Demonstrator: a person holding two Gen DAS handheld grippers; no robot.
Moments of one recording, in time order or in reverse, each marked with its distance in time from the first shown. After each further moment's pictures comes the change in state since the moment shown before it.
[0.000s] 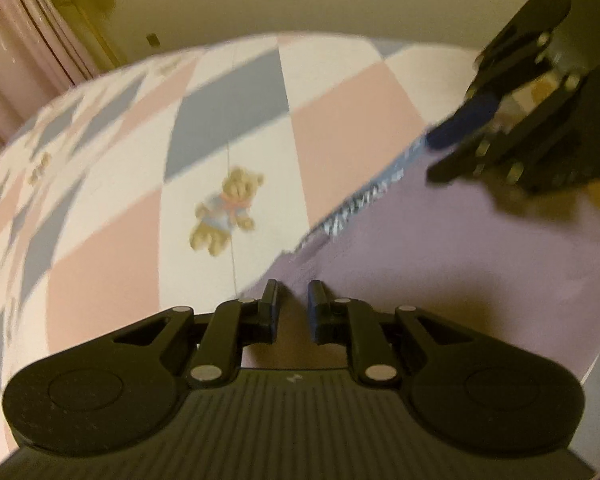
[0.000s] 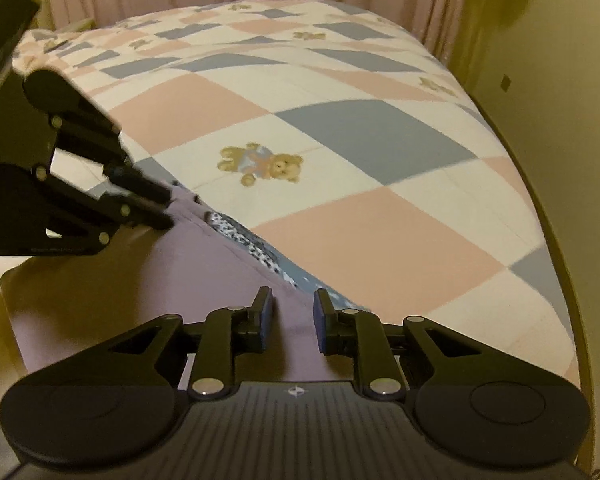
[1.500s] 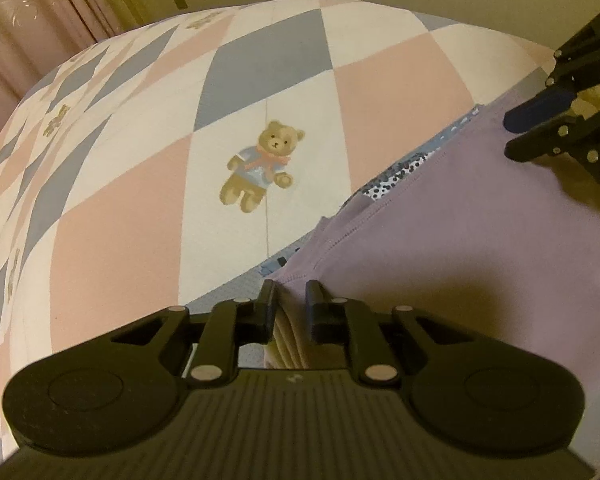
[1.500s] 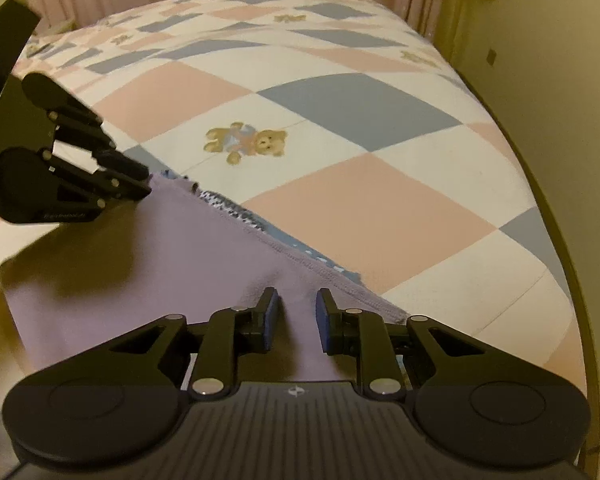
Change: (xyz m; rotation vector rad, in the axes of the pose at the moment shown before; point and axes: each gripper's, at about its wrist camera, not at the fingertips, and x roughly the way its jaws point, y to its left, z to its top) left arm 0.010 0.022 -0.008 -0.100 0.075 0.045; right arm -0.003 -0.004 -0.008 0.053 0.046 -0.015
